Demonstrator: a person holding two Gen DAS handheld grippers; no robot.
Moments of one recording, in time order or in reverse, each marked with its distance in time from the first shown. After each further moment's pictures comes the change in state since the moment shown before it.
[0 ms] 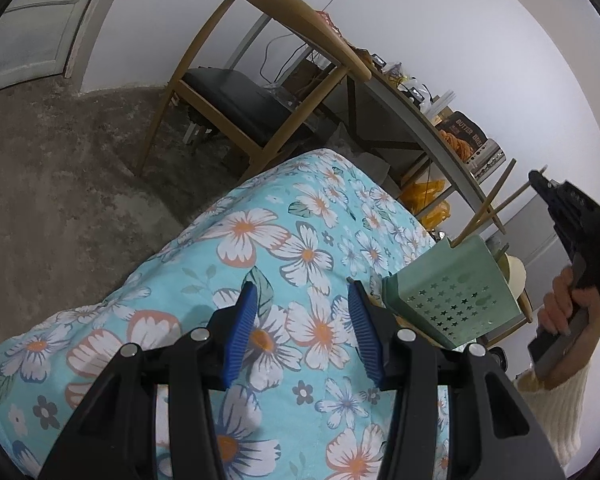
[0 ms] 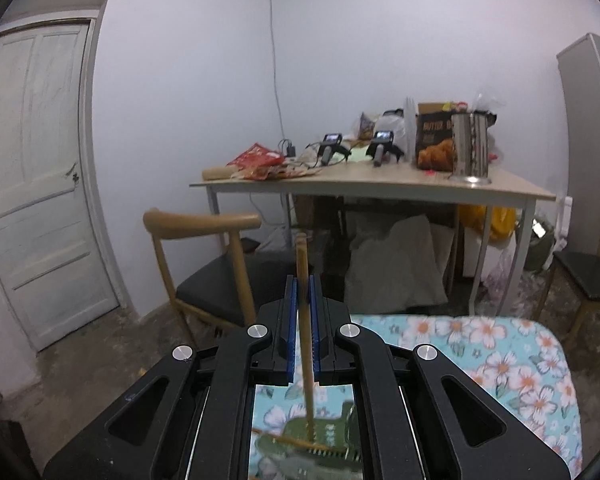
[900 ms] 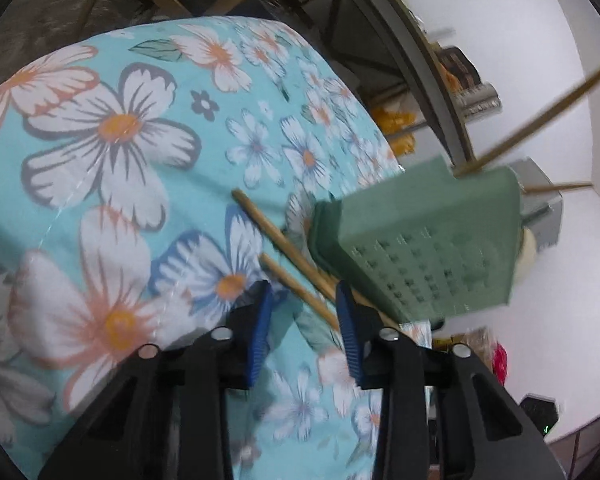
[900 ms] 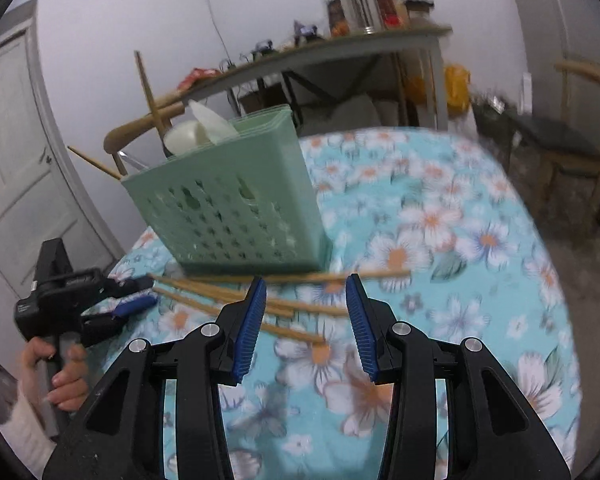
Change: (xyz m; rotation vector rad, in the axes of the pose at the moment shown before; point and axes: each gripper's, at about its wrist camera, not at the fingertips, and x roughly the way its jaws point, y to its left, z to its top) left arm 0.142 -0.059 -0.024 -0.148 0.338 -0.181; right arm -0.081 -0.138 -0.169 0.238 0.322 -0.038
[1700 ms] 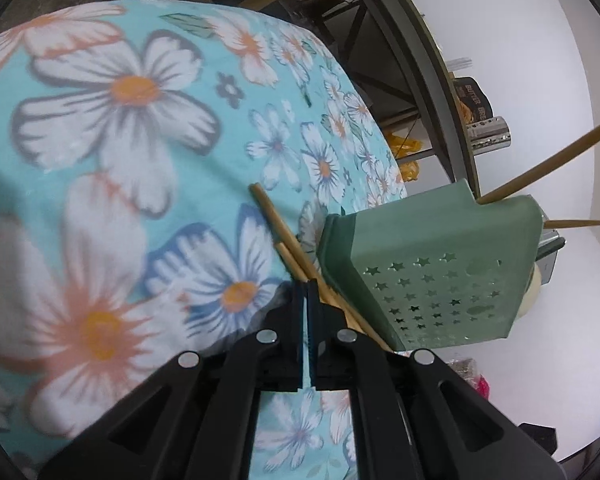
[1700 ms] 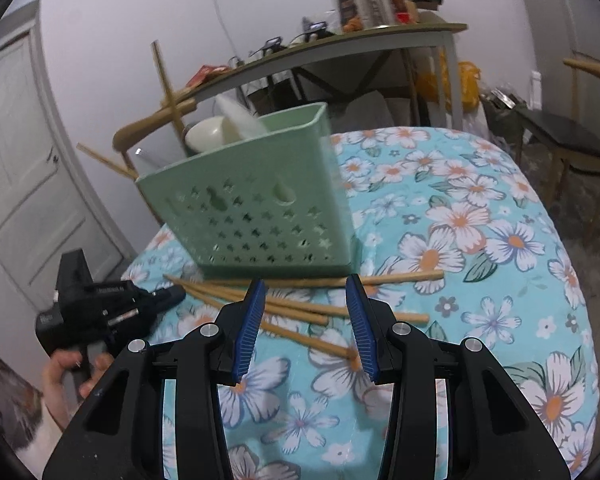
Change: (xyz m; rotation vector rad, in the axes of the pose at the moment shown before) left arm 0.008 0.011 -0.004 -0.101 -0.043 -0.044; right arm 0.008 0.019 0.009 0.004 -0.017 0.011
